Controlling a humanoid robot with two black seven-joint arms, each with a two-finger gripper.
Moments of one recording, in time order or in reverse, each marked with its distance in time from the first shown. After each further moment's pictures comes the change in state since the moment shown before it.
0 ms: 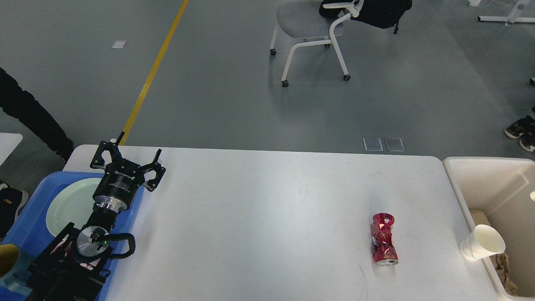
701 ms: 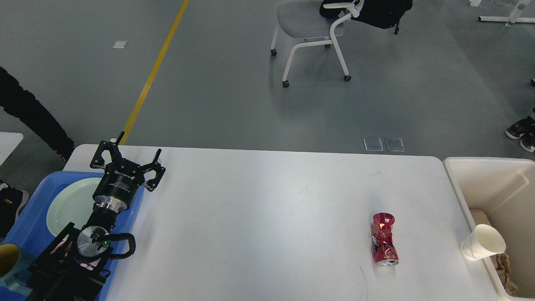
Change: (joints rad) left arm 0.000 0.000 0.000 0.000 0.000 0.000 0.000; right arm -1.184 0.105 0.745 -0.832 0.047 -0.189 0.011
